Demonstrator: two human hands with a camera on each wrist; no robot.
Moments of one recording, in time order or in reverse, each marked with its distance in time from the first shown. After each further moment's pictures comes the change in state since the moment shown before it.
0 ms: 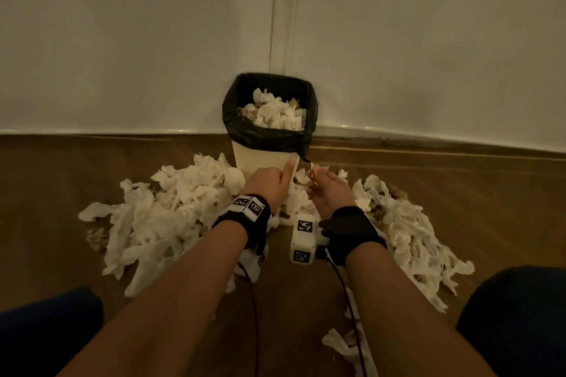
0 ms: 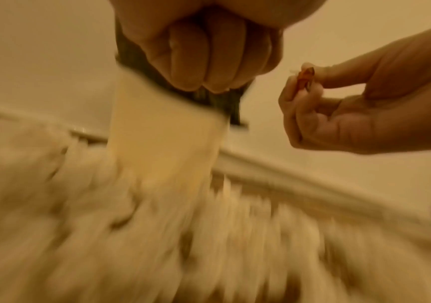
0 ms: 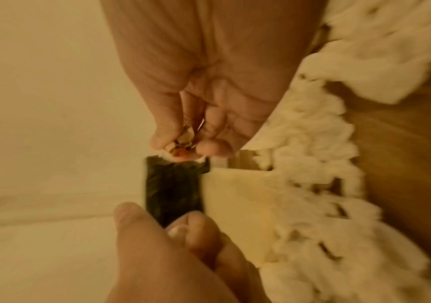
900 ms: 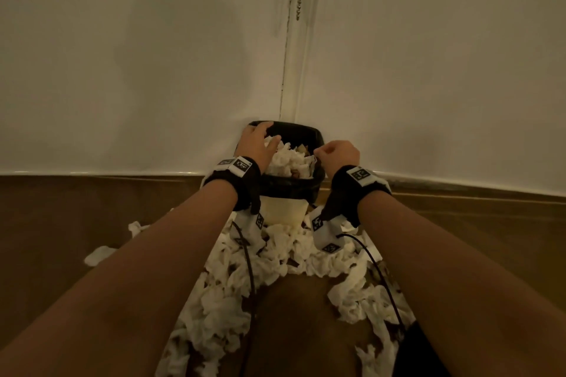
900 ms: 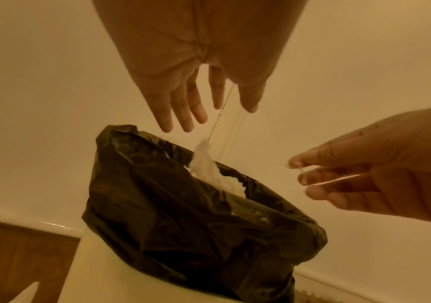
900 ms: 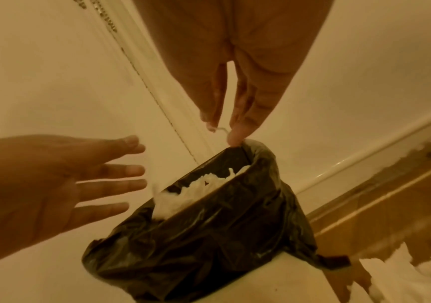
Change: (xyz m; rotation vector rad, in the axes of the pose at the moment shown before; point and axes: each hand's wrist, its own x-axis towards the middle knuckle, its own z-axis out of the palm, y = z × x) left_hand 0.107 0.008 -0.107 -0.156 0.289 0.089; right_hand 0.067 -0.110 0.079 -1.138 0.125 -0.466
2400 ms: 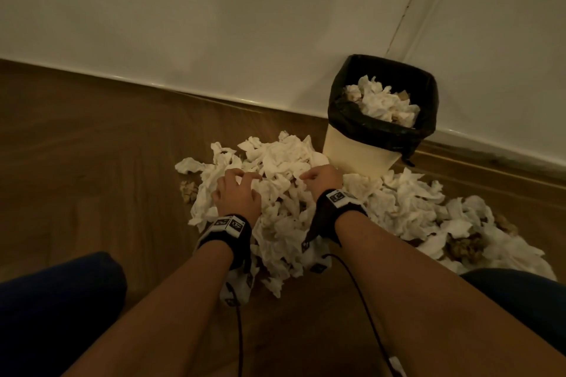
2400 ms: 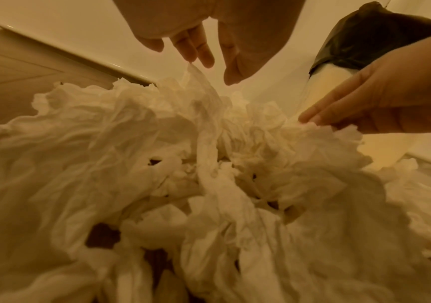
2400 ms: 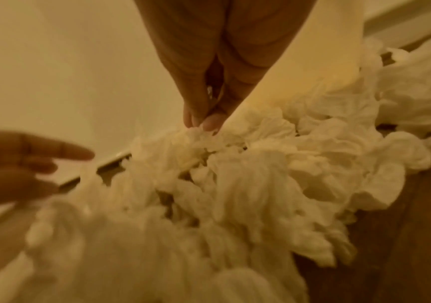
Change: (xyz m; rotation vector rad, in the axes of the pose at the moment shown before) left_hand -0.213 -0.186 -0.017 0.440 0.112 -0.473; right_hand -0.112 0.021 0.208 -0.178 -0.497 -0.047
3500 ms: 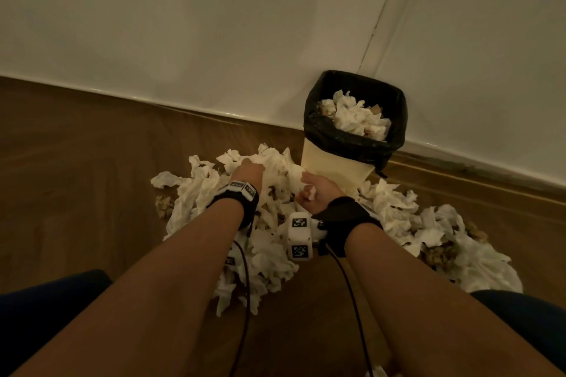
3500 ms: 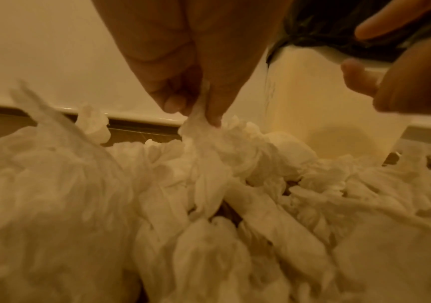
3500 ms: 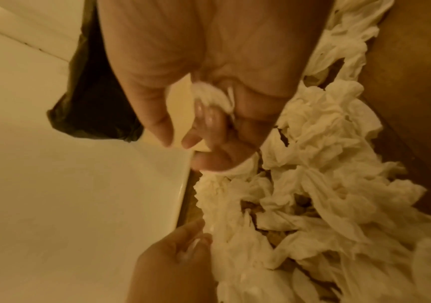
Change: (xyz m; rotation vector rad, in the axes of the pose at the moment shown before) left_hand 0.084 0.062 0.012 0.171 -0.468 0.138; right_hand -0.018 -0.005 -0.046 1.236 -0.153 0.537
